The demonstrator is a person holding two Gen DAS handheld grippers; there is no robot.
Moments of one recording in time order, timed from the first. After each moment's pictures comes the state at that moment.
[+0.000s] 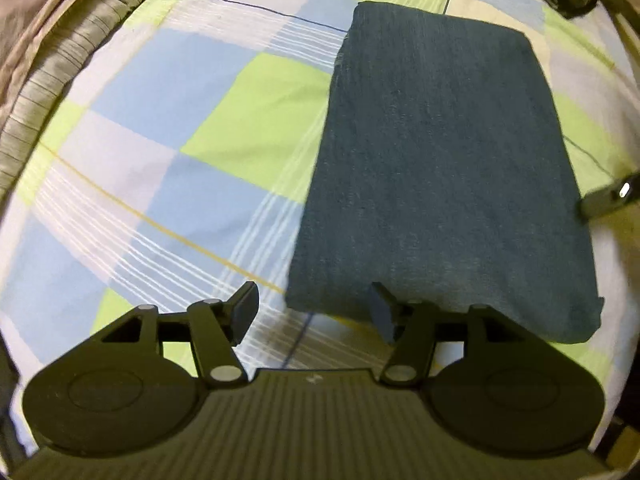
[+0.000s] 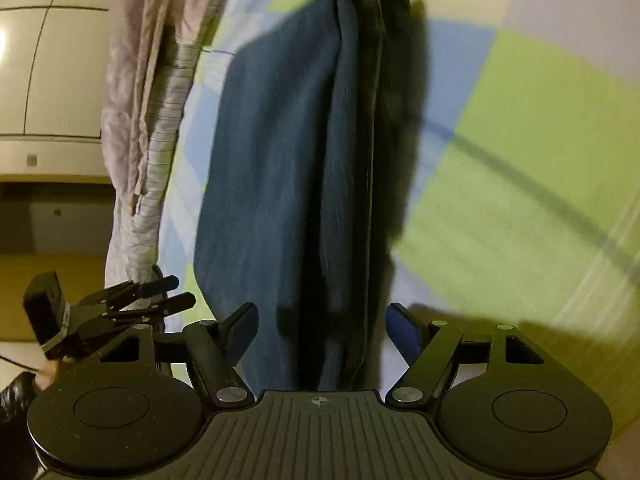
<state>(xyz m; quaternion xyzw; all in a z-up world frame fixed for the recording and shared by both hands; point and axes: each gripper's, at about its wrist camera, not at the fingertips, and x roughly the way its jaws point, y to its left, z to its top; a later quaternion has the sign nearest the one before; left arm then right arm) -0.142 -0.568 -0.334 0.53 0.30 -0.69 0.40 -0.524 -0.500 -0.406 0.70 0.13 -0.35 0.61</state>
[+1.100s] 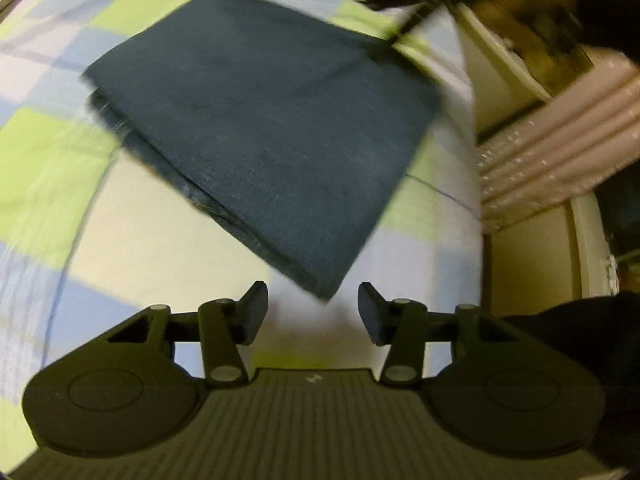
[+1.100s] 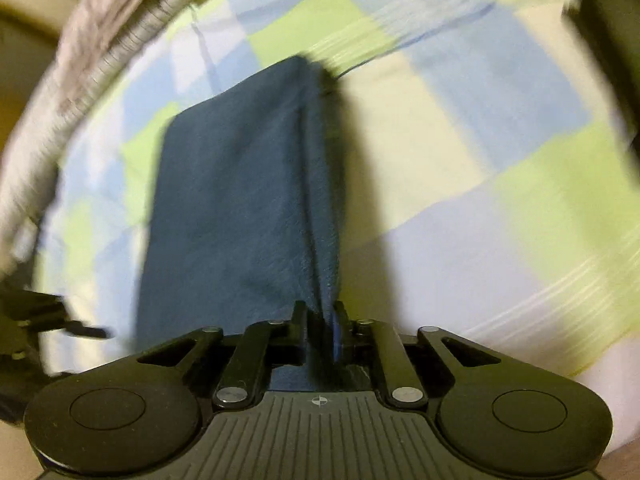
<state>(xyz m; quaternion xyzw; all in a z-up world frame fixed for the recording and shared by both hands) -0.274 -0.497 -0.318 0.47 0.34 -0.79 0.21 -0.619 -0.604 -0.322 0.50 0.43 -0.37 0.66</state>
